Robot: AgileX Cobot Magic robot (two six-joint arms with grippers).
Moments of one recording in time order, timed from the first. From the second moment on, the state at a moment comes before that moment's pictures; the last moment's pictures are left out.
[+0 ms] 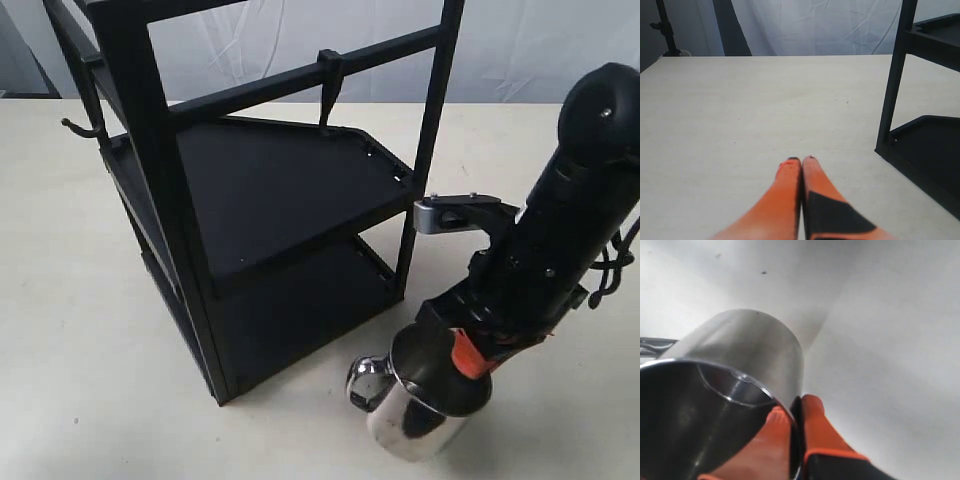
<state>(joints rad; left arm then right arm) 0.14 0.07 0.00 -0.36 0.30 0.38 0.40 1.60 -0.89 0.44 1.11 -0.30</state>
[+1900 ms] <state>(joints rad) 0.14 0.07 0.00 -0.36 0.30 0.38 0.17 1.36 -0.95 1.01 1.22 -0.54</state>
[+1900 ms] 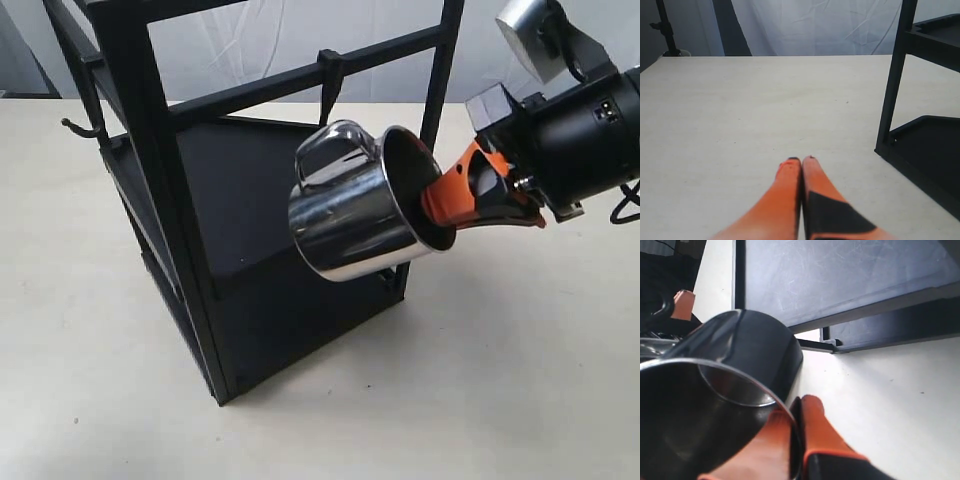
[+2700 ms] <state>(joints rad) 0.14 0.07 0.00 -0.36 0.30 0.38 0.16 1.47 -0.95 1.11 1.22 -0.54</state>
